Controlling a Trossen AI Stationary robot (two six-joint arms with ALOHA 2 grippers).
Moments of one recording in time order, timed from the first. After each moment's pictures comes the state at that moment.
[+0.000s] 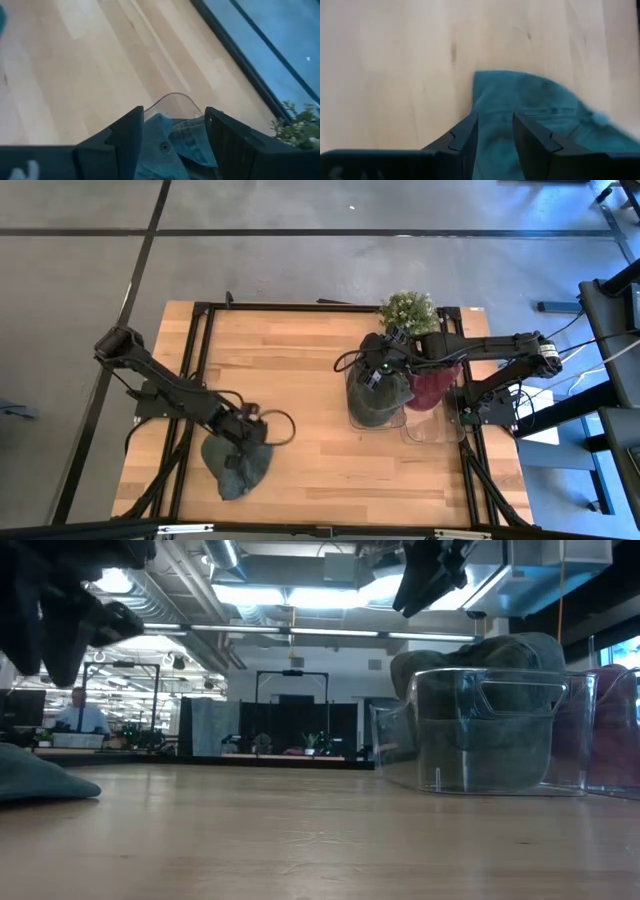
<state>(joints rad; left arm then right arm) -0.53 1.34 0.84 -0.67 -0.07 -0.44 0.03 1.43 1.35 -0.87 0.46 0.36</state>
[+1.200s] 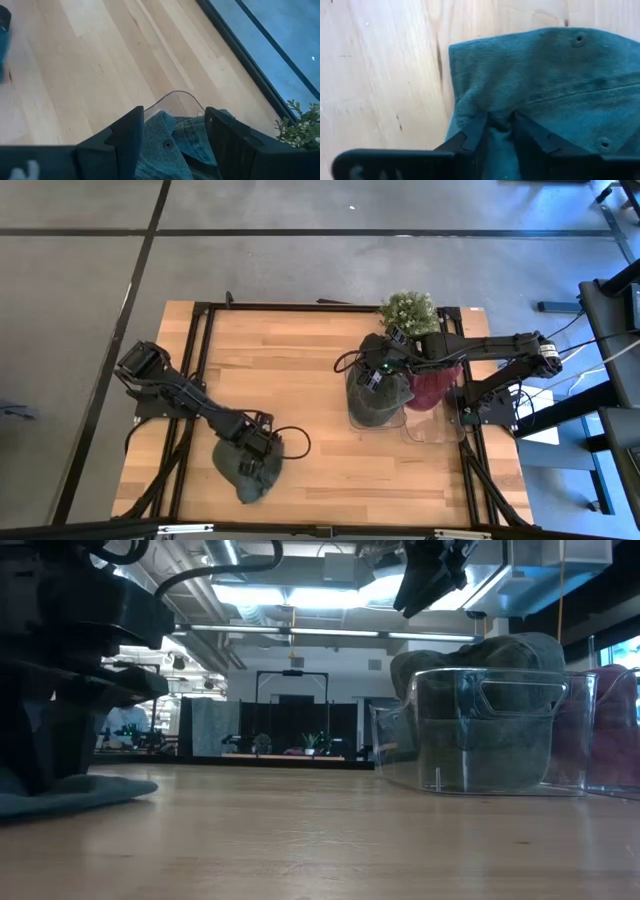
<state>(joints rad) -0.51 1.66 0.84 -0.49 -0.08 -0.34 0.03 1.43 1.35 -0.87 0.44 0.36</state>
